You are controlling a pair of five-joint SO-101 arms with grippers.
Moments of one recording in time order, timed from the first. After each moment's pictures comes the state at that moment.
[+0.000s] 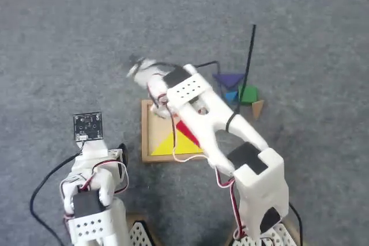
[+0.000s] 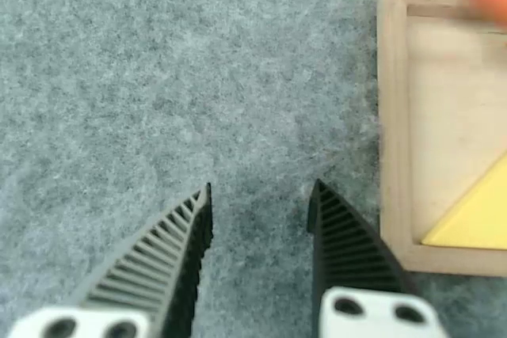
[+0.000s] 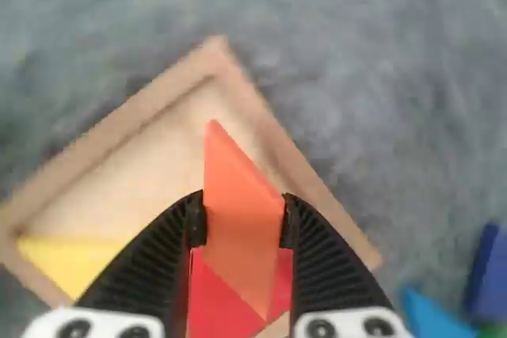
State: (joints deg) left arm -19.5 -102.9 97.0 72.0 -0.4; right arm -39.1 24.1 -9.0 65.1 15.4
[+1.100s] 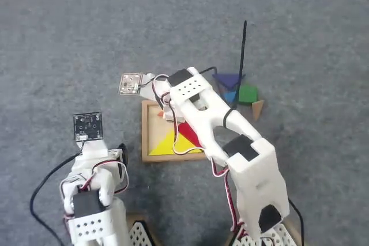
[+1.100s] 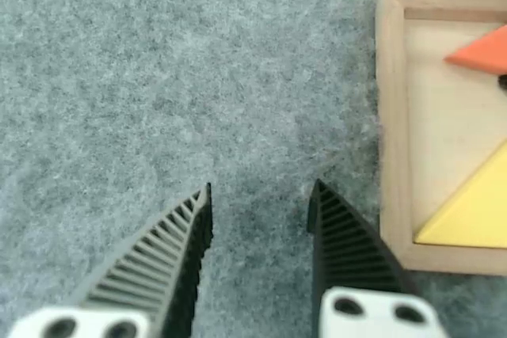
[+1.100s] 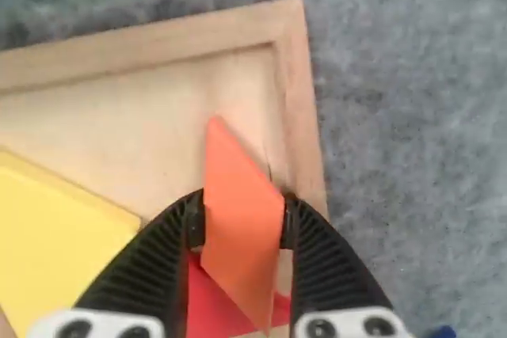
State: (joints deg) left arm -19.5 -102.9 97.0 72.0 -0.4; right arm -37.9 33.2 -10.4 62.4 50.4
